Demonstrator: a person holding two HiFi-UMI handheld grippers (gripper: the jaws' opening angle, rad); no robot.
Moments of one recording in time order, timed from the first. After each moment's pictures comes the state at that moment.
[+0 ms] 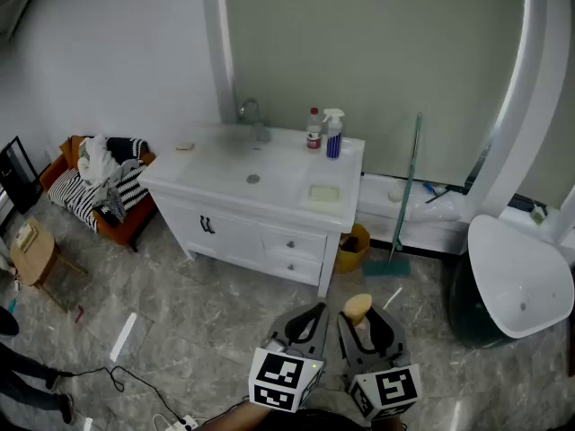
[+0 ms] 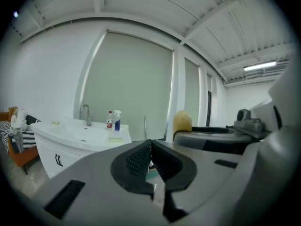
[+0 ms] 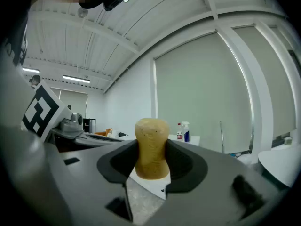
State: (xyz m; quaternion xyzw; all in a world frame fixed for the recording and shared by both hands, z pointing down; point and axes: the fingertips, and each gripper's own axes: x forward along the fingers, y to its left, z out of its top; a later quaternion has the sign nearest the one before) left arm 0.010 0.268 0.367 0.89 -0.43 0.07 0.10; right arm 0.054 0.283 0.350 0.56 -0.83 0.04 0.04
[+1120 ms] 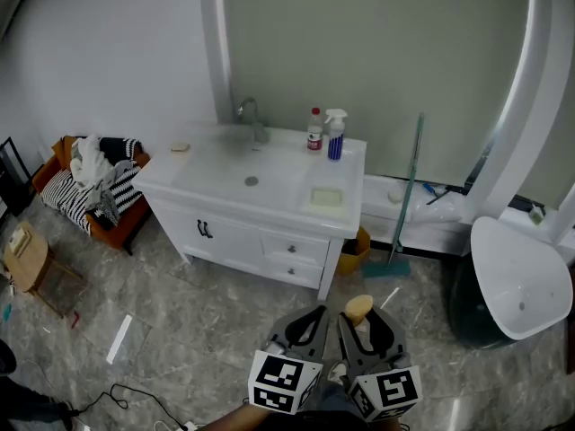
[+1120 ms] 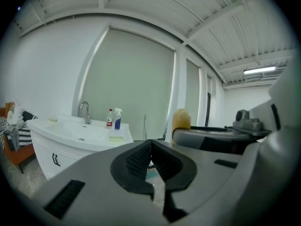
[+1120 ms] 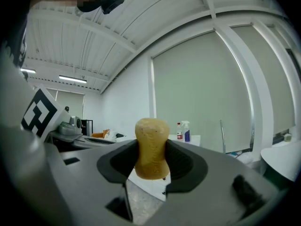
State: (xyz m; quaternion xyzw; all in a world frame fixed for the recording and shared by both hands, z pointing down) left arm -0.010 0.231 0.378 0.90 -0.42 0.07 0.11; right arm 0.035 0.244 0.358 0.56 -0.82 0.04 0.03
